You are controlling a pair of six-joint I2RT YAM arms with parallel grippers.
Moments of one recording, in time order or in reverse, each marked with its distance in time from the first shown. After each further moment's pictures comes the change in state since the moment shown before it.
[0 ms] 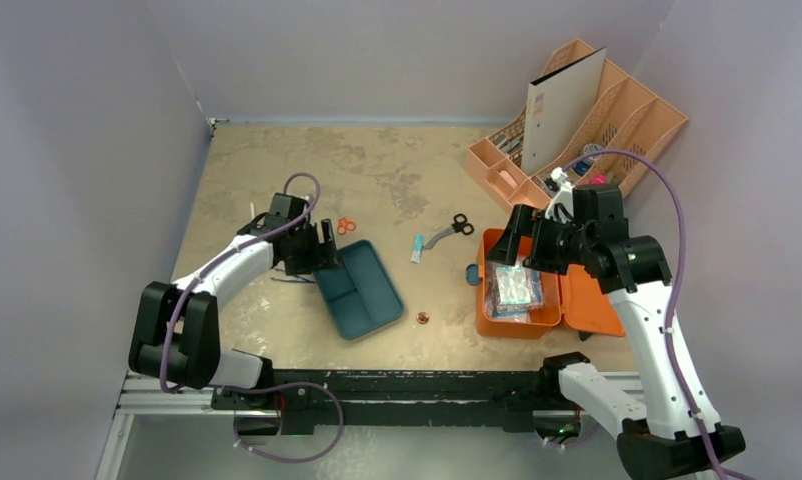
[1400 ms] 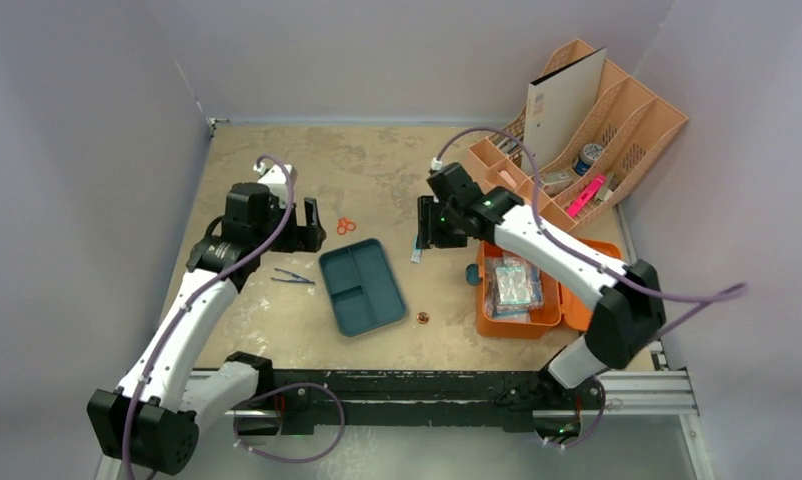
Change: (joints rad) left arm 0.000 -0.387 0.143 -0.122 -0.052 0.240; right arm 0.511 0.573 0.135 0.328 0.400 0.180
